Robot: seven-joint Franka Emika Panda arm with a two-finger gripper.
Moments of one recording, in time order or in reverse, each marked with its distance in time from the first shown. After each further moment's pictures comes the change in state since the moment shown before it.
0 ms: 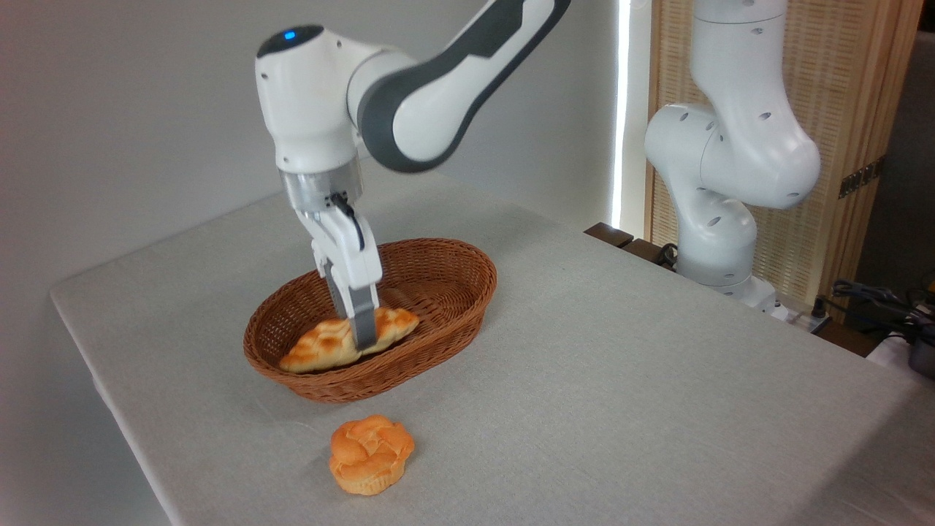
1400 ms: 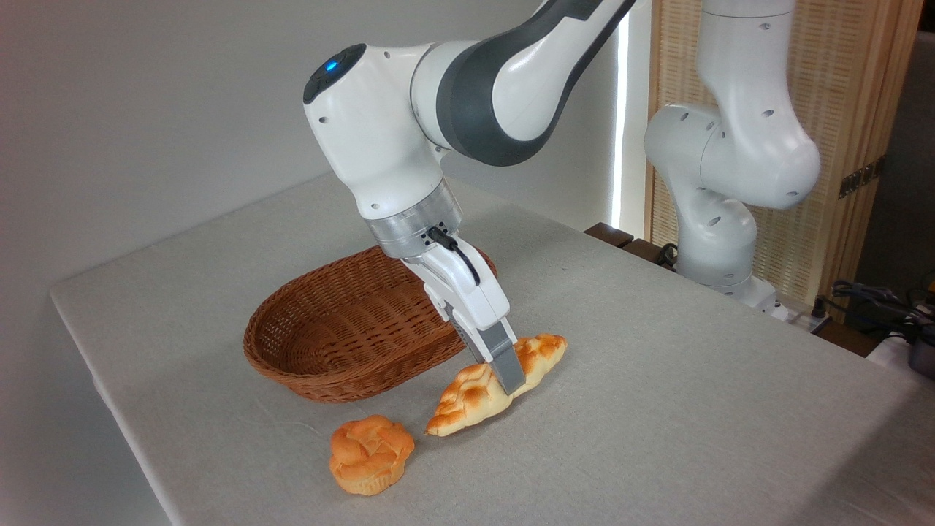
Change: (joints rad) arm -0.007 -0.069 0.268 -0.049 0.199 -0.282 0.202
